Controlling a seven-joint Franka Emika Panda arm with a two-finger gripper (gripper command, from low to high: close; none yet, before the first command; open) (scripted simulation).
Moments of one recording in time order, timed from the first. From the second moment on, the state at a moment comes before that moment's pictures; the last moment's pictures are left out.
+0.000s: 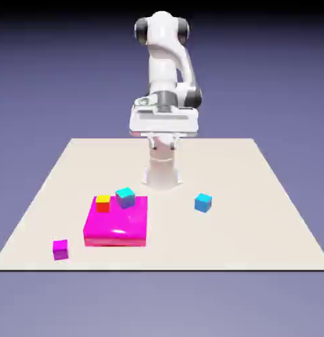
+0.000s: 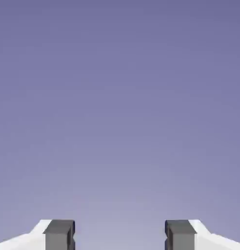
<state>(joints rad) -0.02 -0.53 0.00 -2.77 0.00 3.01 0.77</state>
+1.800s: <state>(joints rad) -0.32 0.19 0.27 -2.32 0.16 2.30 1.05</state>
